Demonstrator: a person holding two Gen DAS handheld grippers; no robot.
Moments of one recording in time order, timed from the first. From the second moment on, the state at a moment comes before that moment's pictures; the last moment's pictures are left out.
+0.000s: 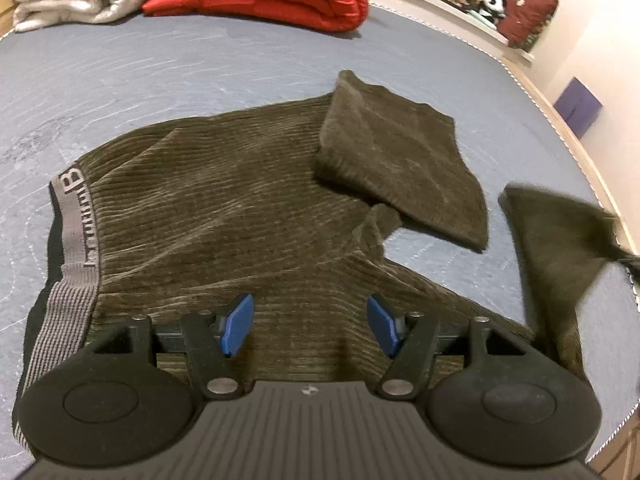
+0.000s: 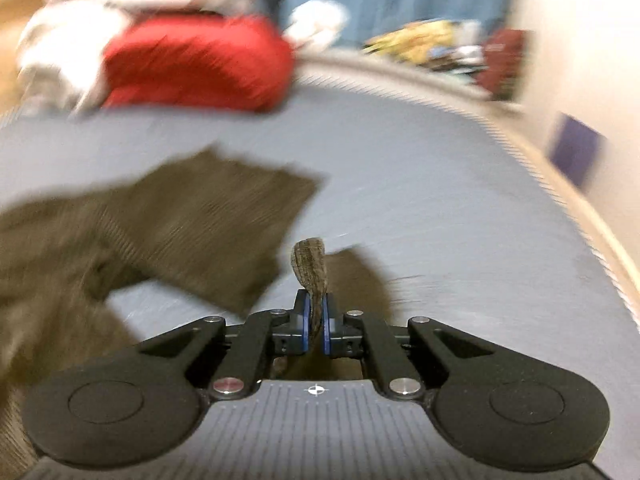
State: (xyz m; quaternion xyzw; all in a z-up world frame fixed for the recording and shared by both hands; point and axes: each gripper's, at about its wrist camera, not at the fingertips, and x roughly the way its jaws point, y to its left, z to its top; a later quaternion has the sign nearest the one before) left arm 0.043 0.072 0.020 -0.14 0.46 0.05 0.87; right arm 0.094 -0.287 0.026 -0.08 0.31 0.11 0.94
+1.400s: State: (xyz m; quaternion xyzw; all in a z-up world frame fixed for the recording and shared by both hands) left arm 0.051 0.091 -0.006 -0.09 0.48 0.06 0.87; right arm 0.153 -0.604 -0.091 0.11 0.39 -0.17 0.90
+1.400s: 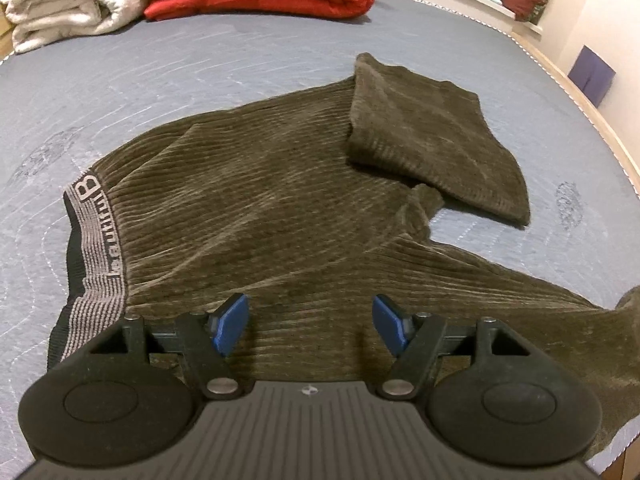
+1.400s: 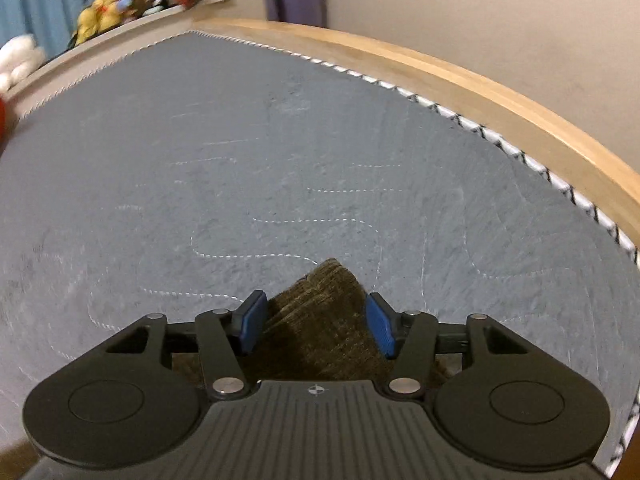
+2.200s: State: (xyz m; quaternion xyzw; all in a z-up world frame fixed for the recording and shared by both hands) left arm 0.016 0.021 0.000 0.01 0.45 -0.11 0.89; right arm 0.056 -0.686 -0.060 0.19 0.32 -0.31 0.88
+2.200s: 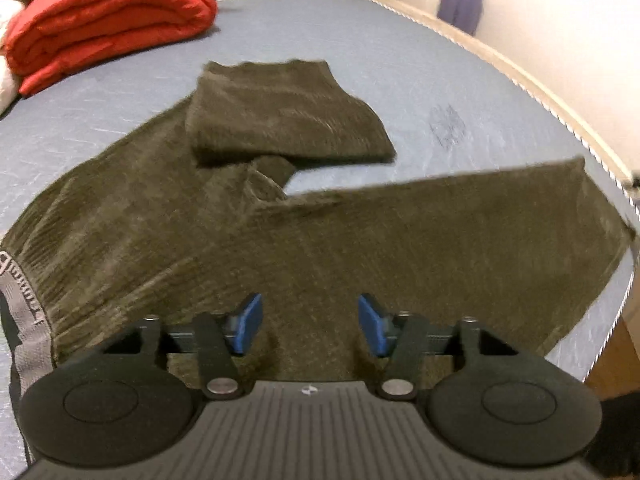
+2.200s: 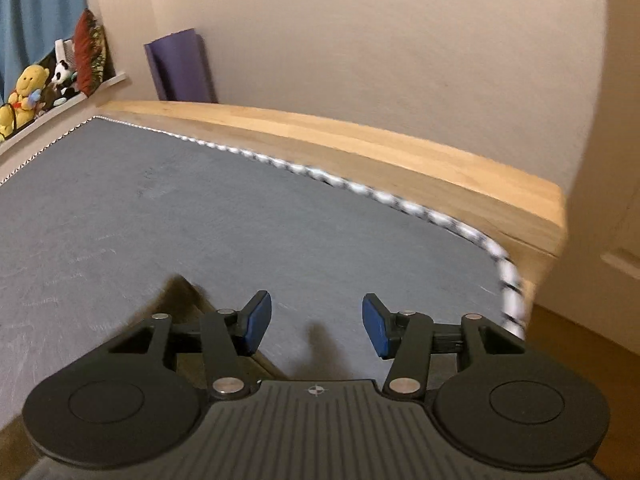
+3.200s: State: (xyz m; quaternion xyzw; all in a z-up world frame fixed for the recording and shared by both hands) left arm 0.000 0.276 -0.017 -0.22 0.49 0.13 0.83; right arm 0.033 -0.562 -0.011 0.00 0.35 -0.24 0.91
